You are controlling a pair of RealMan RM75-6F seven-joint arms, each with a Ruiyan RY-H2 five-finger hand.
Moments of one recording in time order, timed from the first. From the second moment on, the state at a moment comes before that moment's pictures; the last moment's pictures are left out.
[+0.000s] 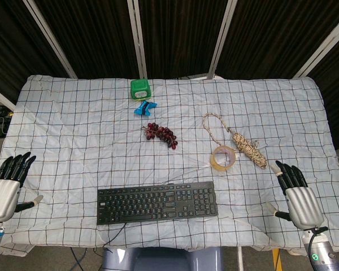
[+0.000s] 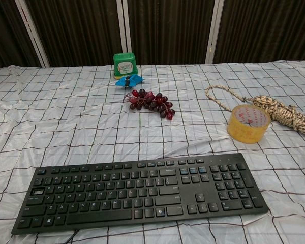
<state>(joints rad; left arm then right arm) -0.12 -1.16 -0.01 -1.60 1.58 1.50 0.07 0.15 -1.10 -0.01 -1.82 -1.54 1.45 -0.11</state>
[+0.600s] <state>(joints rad) -0.12 -1.16 -0.02 -1.61 1.57 1.49 0.06 0.16 -1.09 -0.03 -1.84 -1.56 1.39 -0.12</state>
